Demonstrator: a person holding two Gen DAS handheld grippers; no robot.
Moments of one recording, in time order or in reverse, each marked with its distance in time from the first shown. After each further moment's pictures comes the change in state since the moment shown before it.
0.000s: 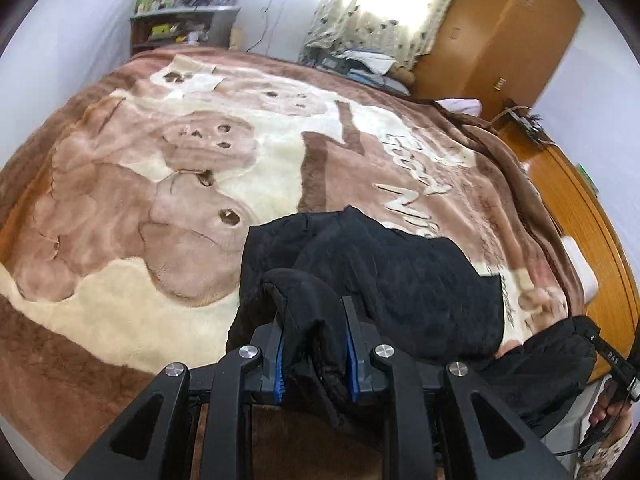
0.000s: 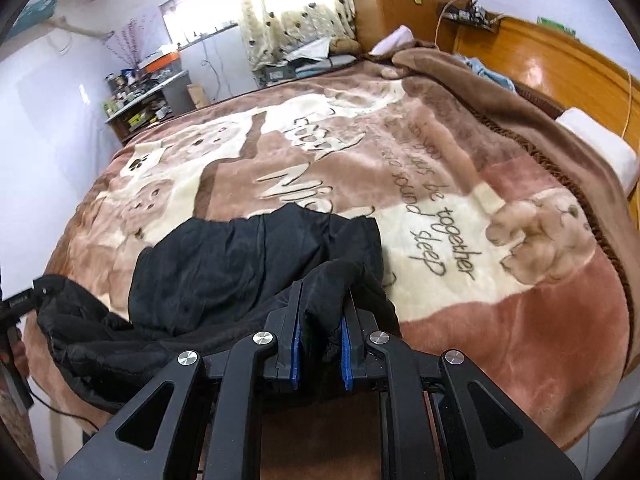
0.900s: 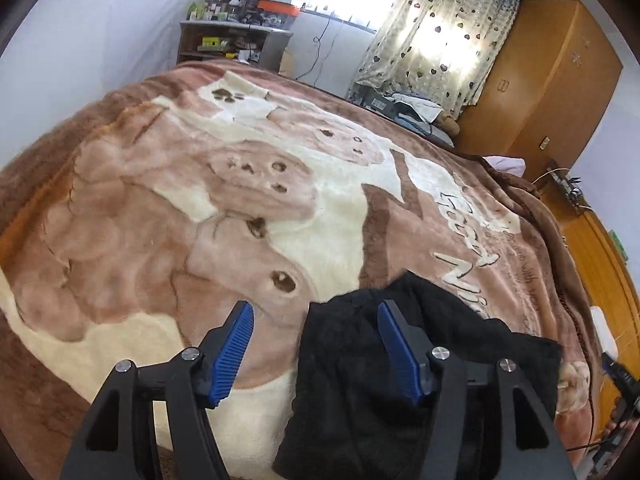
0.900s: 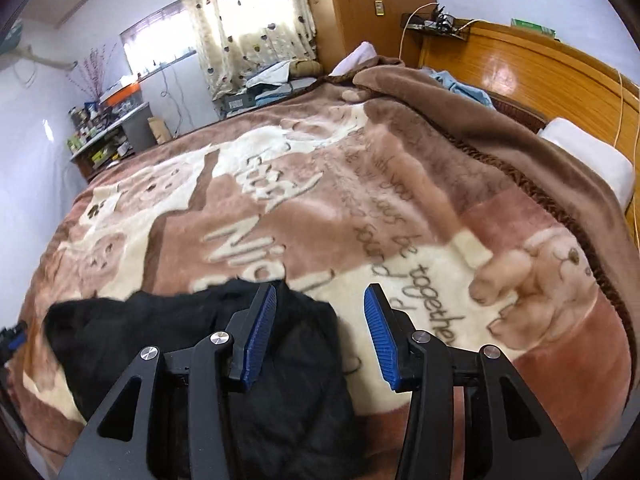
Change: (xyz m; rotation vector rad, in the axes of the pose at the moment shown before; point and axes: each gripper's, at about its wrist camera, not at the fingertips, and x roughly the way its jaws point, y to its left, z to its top) left arm 0.043 0.086 0.045 -0.129 -0.140 0.058; right arm 0.056 -0.049 0.063 0.067 -0.085 -0.086
